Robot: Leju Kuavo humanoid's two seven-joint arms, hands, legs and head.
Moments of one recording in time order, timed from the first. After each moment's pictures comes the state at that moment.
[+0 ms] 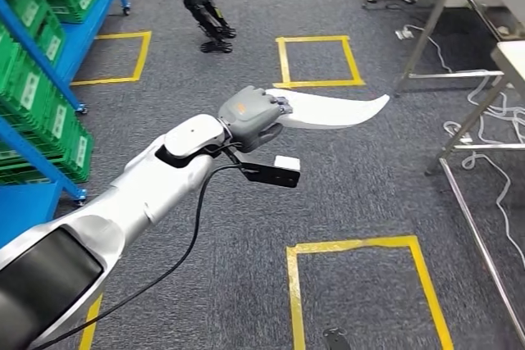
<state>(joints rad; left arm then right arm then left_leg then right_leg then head) -1.02 -0.17 -0.94 -0.62 -0.92 0.19 -0.37 -0.14 0.22 -1.10 -0.19 1.26 -0.10 -0.03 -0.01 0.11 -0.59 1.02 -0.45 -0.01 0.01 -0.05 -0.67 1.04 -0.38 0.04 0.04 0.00</state>
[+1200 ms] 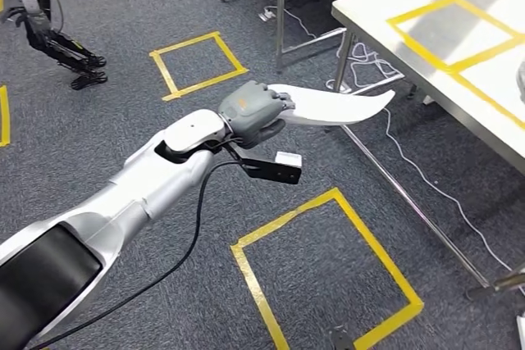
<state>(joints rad) -1.03 -0.15 -0.94 -0.64 -0.90 0.17 -0.36 -0.15 0.22 -1.10 -0.19 1.26 -0.10 -0.02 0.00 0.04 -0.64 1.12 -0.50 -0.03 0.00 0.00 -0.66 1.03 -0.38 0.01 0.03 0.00</state>
